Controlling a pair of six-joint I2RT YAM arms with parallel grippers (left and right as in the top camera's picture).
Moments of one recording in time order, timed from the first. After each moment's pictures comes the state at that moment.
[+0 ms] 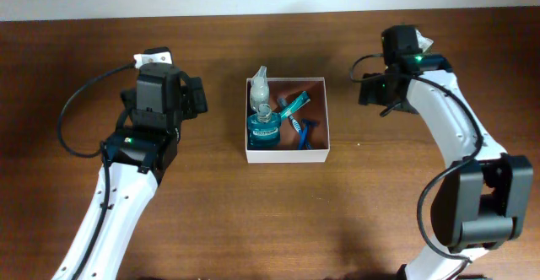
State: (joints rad) left arm -0.22 1.34 1.14 -0.48 -0.33 -0.24; right arm 0.04 1.87 1.52 -0.92 0.15 0.29
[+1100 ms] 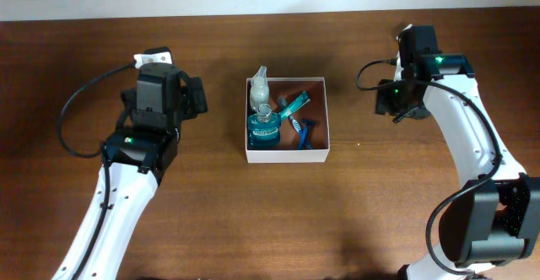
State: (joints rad) left arm -0.22 1.34 1.14 -0.48 -0.33 -0.24; right arm 0.01 1.79 1.52 -1.05 0.04 0.19
